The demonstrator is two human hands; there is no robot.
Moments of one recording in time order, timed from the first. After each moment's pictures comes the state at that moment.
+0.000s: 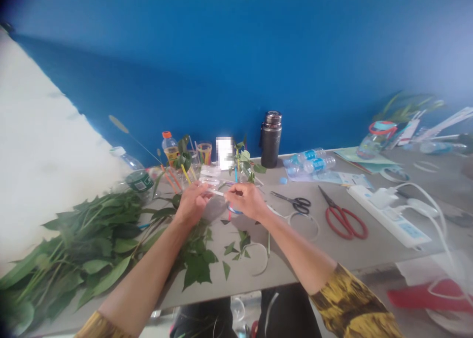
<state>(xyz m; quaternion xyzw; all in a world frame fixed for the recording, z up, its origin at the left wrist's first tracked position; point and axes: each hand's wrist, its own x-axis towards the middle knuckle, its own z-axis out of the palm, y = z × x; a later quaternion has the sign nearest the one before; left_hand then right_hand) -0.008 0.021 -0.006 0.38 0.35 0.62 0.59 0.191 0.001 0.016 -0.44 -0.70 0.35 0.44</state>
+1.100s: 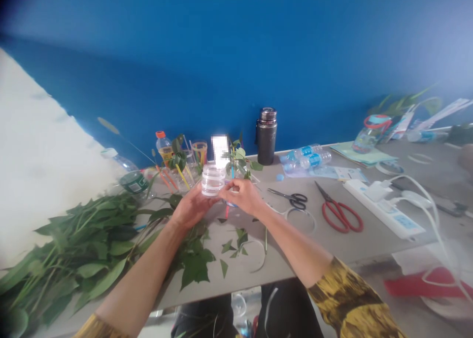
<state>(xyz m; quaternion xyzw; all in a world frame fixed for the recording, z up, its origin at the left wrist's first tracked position) -0.003 0.008 0.006 0.42 0.27 0.52 0.69 0.194 0.003 0.021 -0.47 -0.67 0.38 0.43</state>
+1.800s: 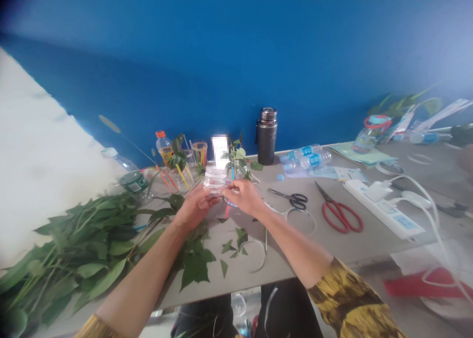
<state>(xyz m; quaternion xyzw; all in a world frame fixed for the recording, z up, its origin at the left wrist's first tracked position) 0.000 0.005 0.003 0.42 0.29 0.53 0.67 0.192 0.004 0.019 -0.49 -0.69 0.33 0.41</state>
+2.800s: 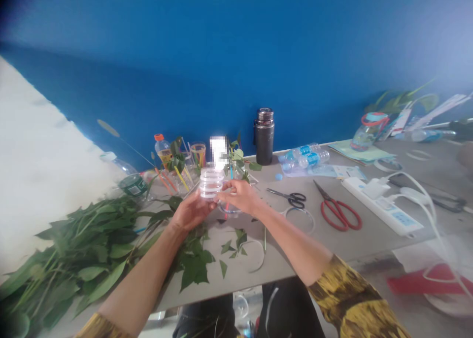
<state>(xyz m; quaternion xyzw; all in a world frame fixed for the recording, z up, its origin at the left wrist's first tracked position) -0.011 0.011 -0.006 0.42 0.24 0.49 0.73 0.196 0.002 0.024 -0.45 -0.66 0.45 0.40</state>
